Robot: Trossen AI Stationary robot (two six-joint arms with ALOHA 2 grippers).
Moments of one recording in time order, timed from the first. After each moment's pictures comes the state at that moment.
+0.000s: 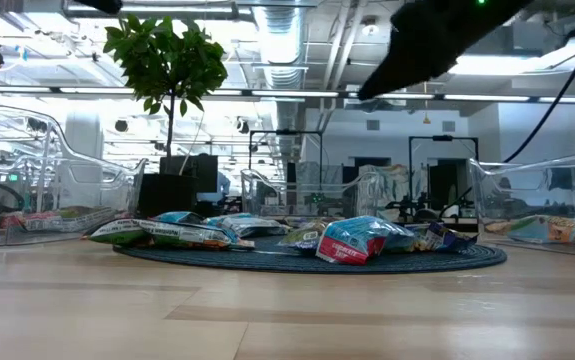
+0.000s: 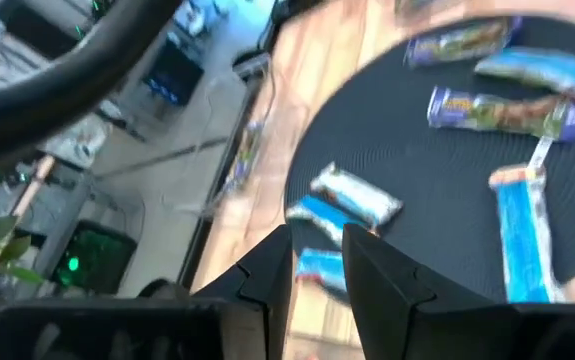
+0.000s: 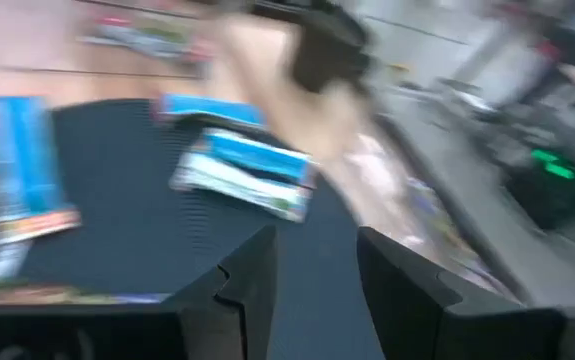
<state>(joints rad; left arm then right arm) -0.85 1.37 1.13 -1.27 -1.12 -0.78 0.41 1.49 0.91 -0.22 0.88 0.19</state>
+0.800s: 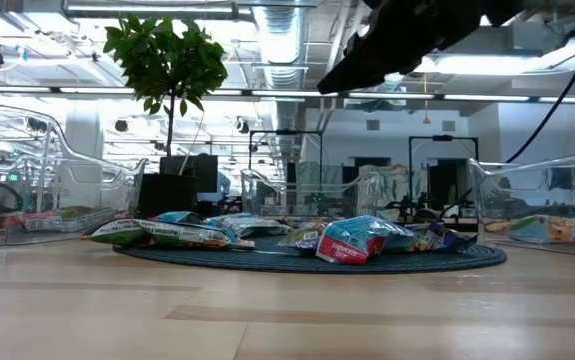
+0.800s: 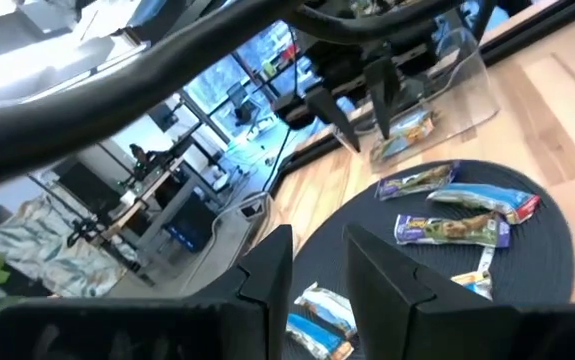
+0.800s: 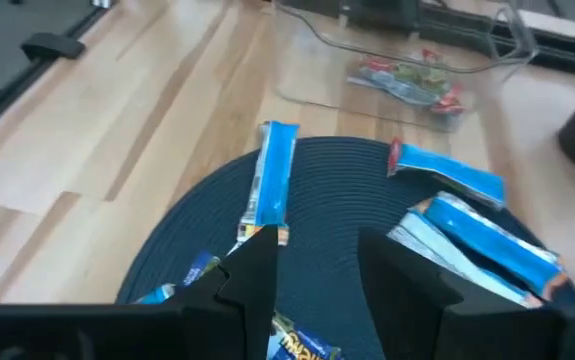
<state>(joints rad) -1.13 1.37 0.87 -1.03 -1.50 -0.89 0.19 1.49 0.91 -0.01 0.04 -0.16</state>
